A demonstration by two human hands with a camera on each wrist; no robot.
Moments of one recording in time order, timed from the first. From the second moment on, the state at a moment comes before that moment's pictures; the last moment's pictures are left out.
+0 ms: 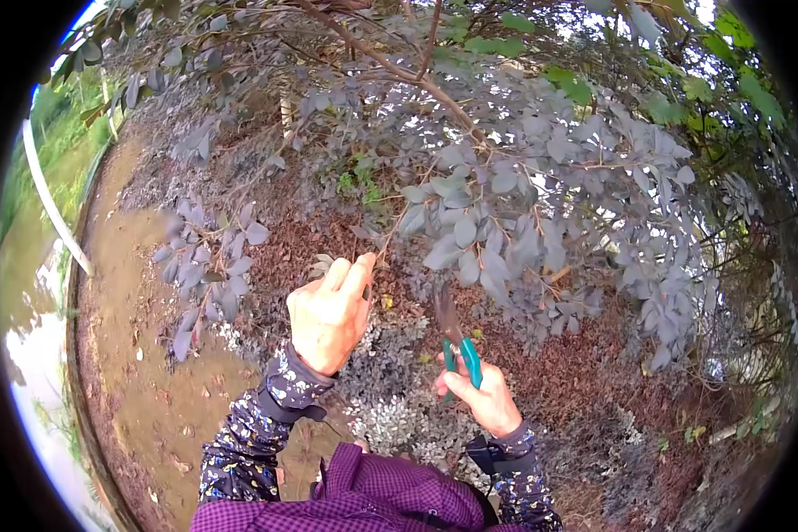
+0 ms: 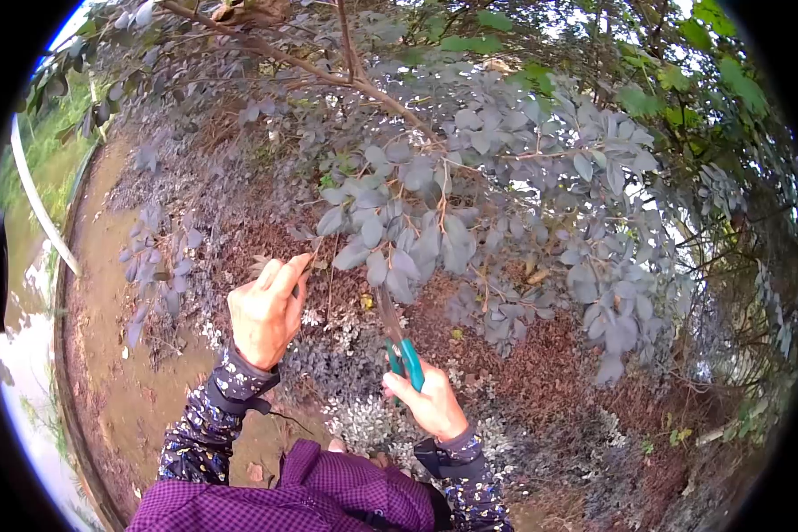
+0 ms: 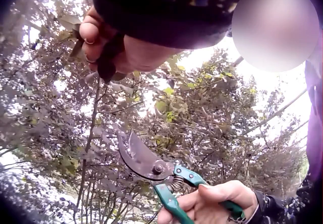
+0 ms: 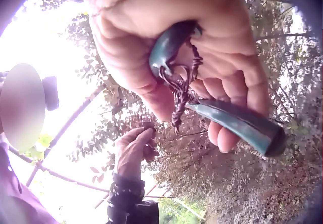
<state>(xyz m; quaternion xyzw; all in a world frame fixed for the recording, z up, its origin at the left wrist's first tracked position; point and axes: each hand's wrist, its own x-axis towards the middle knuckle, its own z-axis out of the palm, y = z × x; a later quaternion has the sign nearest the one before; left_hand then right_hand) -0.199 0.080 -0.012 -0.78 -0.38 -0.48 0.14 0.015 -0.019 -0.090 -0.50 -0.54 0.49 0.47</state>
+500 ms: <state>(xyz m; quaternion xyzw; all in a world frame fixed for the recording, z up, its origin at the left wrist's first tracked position) -0.211 0.083 -0.024 -0.78 -0.35 -0.50 0.16 -0.014 0.018 -0.049 -0.49 -0.59 0.44 0.46</state>
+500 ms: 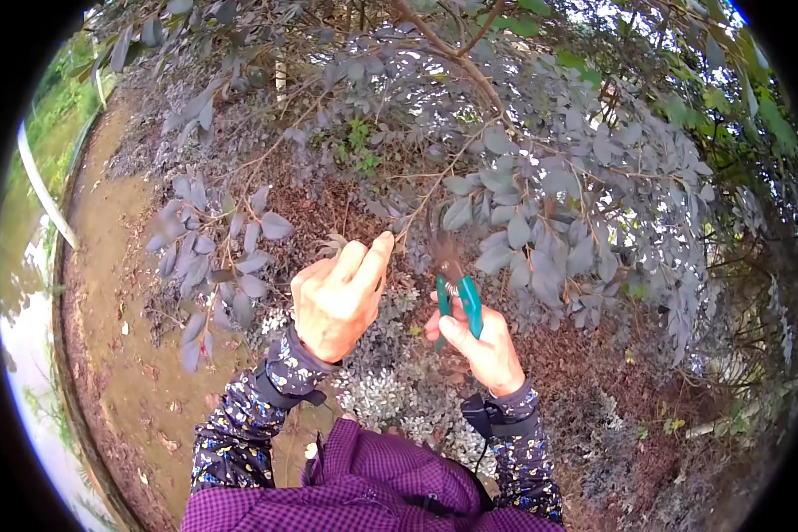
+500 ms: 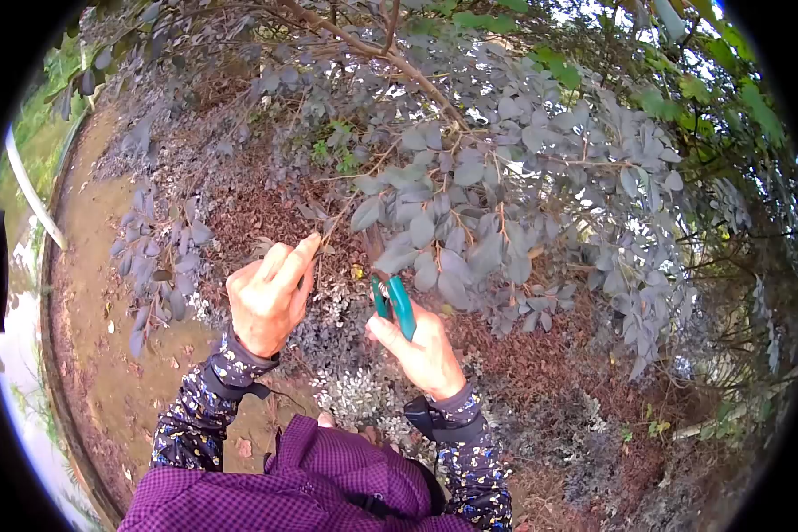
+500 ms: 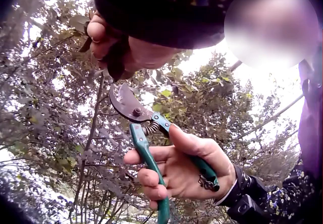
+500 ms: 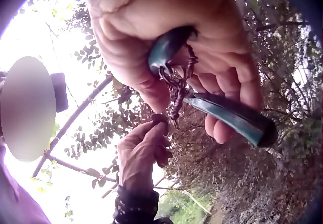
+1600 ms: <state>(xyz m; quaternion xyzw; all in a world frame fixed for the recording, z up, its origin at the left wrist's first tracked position) -0.219 0.070 -0.008 -0.79 -0.41 -0.45 0.07 -0.006 0.034 -0.077 -0.47 -0.53 0.51 0.48</state>
